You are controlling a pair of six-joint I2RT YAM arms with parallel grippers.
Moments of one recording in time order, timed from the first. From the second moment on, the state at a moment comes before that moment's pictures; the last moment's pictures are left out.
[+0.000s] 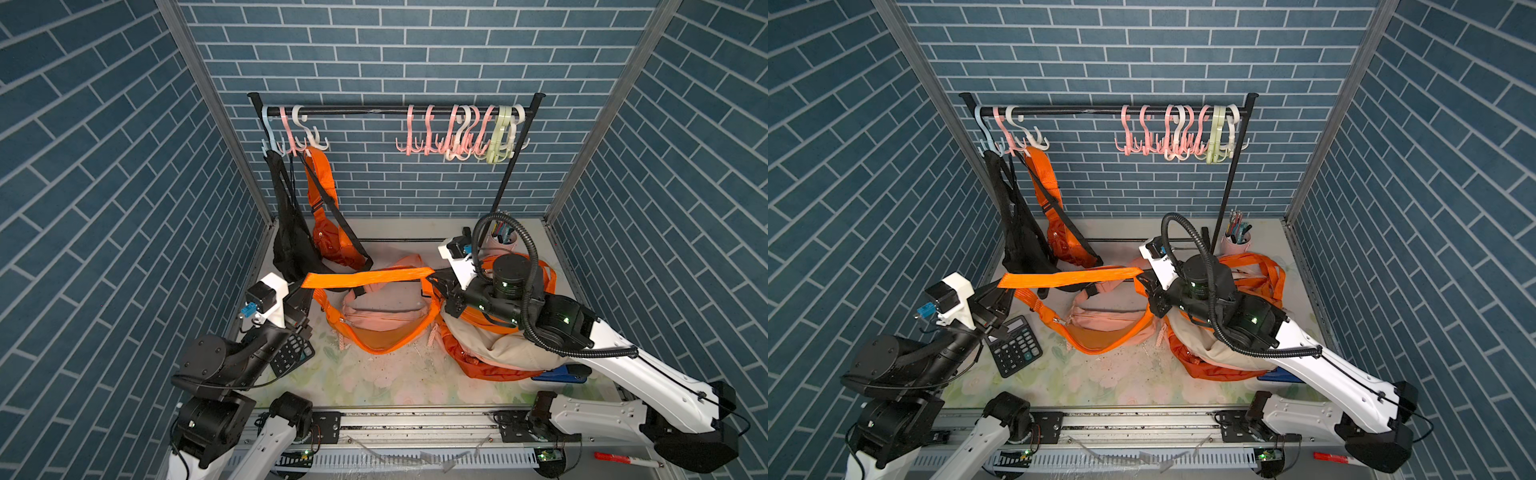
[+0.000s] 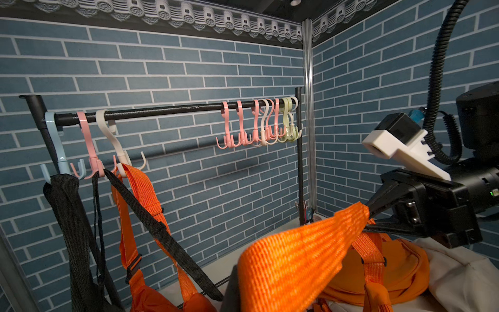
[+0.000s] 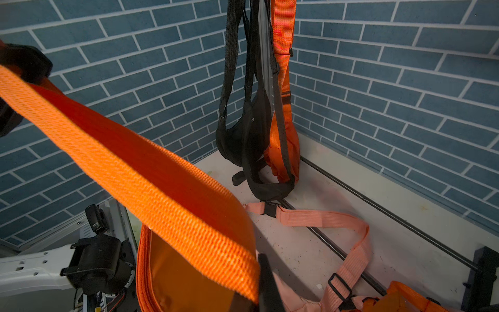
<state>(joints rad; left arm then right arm) -0.37 0.38 0.97 -0.37 0.20 0.06 1.06 1.08 1.25 -0.45 0.05 0.10</state>
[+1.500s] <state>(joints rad) -0.41 0.80 0.75 -0.23 0.04 -0.20 0.84 1.21 1.03 -0.36 0.23 0.27</state>
